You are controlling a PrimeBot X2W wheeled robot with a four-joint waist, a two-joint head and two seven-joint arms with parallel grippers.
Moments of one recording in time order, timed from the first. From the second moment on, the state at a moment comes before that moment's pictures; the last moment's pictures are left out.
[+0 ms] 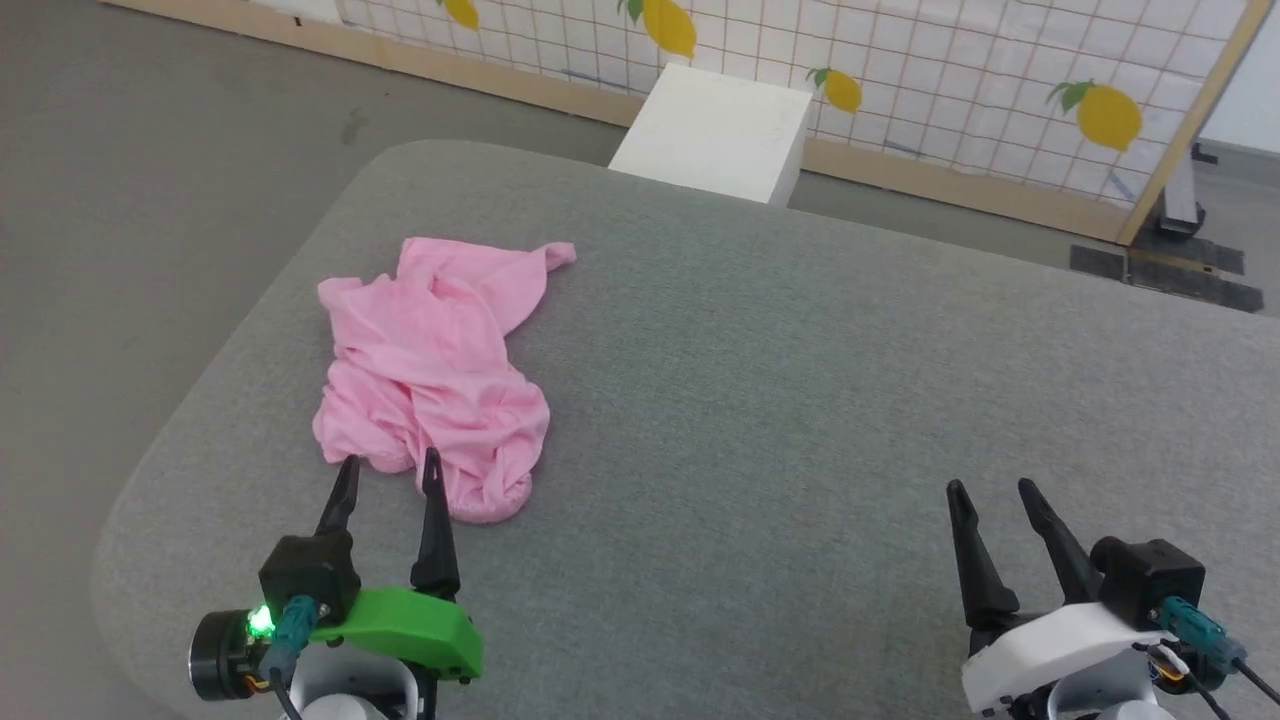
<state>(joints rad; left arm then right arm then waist) -0.01 0.06 -0.08 0.07 -0.14 0.09 -0.16 0.00 -0.05 0.00 0.21 0.22 0.13 -0.17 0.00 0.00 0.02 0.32</state>
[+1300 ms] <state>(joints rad) -0.01 0.06 -0.11 0.11 -0.16 0.13 -0.25 0.02 -0.05 0.01 0.19 0.21 0.13 -0.19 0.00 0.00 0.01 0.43</state>
